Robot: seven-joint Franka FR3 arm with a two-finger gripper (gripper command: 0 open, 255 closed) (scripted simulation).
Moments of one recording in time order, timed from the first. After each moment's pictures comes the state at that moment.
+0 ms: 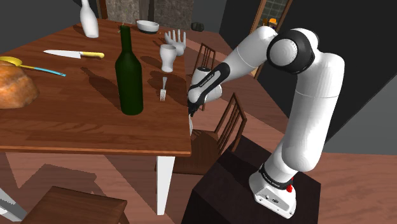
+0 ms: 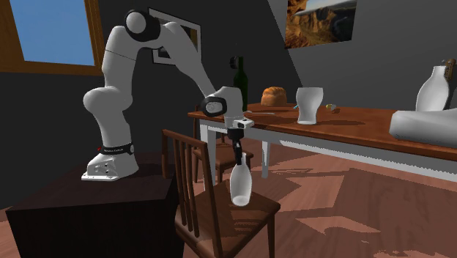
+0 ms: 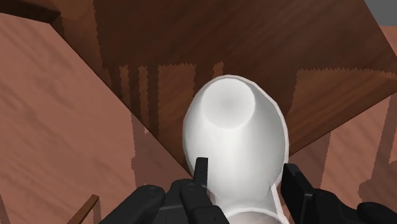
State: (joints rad) arm 0.00 0.33 -0.10 -2.31 0.11 2.74 -0.15
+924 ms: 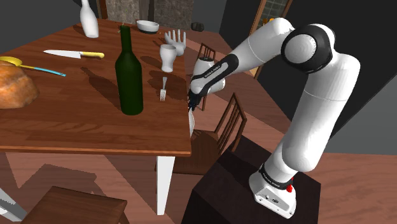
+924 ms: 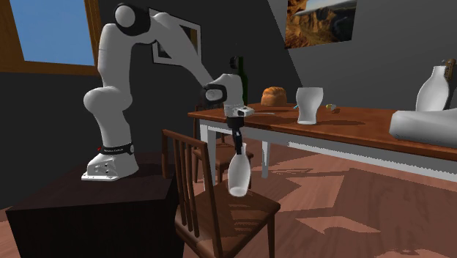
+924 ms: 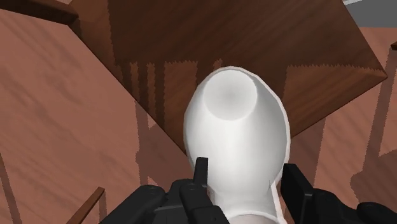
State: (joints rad) arm 0.01 0.22 -0.12 -2.31 0.07 2.62 -0.13
